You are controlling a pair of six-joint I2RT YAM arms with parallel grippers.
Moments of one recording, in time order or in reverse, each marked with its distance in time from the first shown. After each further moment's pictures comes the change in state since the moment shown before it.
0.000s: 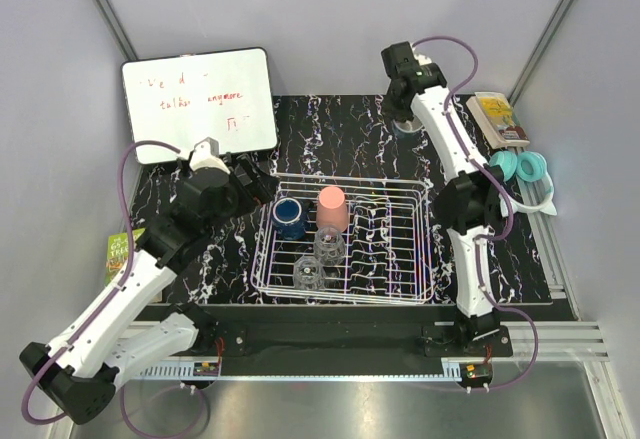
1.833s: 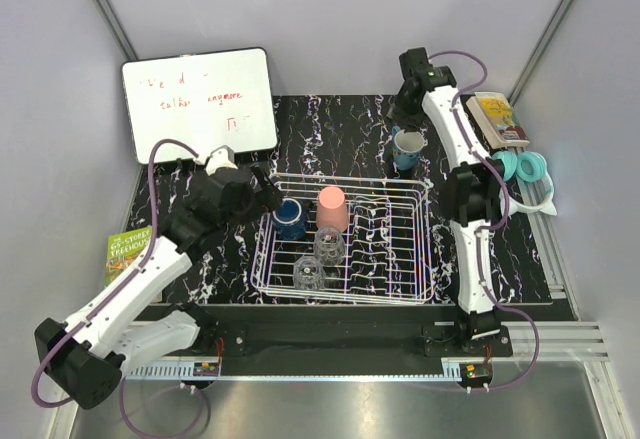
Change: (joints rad) left arm 0.000 0.106 -0.047 -0.039 0.001 -0.017; right arm -0.108 0.139 0.018 -0.032 -0.167 0.071
